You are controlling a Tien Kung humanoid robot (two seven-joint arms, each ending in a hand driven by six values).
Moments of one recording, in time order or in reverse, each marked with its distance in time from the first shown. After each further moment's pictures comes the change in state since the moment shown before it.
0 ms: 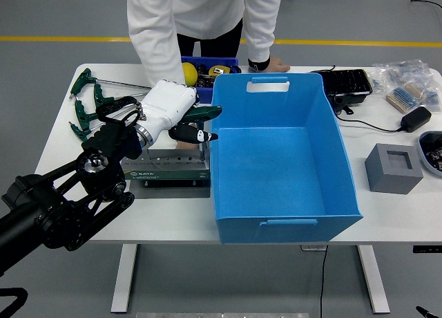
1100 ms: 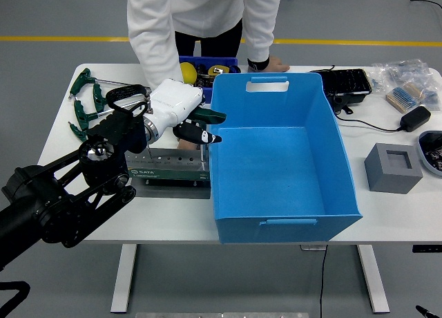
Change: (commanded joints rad) left arm -0.028 0.002 -0.024 -0.084 0.000 -0.171 0.048; right arm 0.002 0.000 -0.006 0.000 0.009 -0.002 0.001
